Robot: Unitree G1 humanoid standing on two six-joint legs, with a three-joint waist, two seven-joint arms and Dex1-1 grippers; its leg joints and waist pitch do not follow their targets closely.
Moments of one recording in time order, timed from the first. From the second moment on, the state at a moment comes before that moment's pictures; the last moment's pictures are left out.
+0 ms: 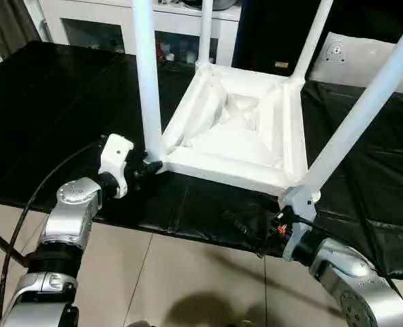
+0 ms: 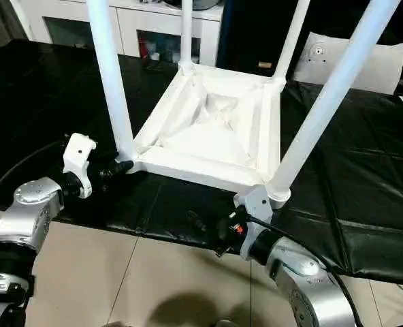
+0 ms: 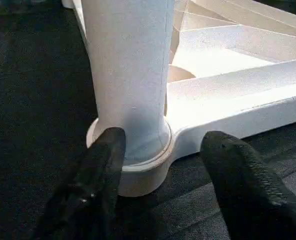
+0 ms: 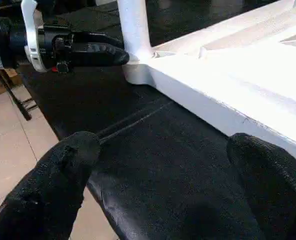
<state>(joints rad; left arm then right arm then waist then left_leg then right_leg) -0.49 0.34 0.07 0.57 -0.09 0.12 -0.71 0.07 -0.29 0.10 -0.34 0.31 0.47 0.58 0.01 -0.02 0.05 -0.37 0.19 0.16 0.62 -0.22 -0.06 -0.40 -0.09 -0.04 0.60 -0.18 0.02</state>
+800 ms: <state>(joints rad) -0.65 0.33 0.10 0.79 -0.13 -0.01 -0.74 0.05 -0.30 0.11 -0.34 0.32 0.45 0.60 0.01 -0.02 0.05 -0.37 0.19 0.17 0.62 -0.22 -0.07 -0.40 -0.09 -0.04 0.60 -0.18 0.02</state>
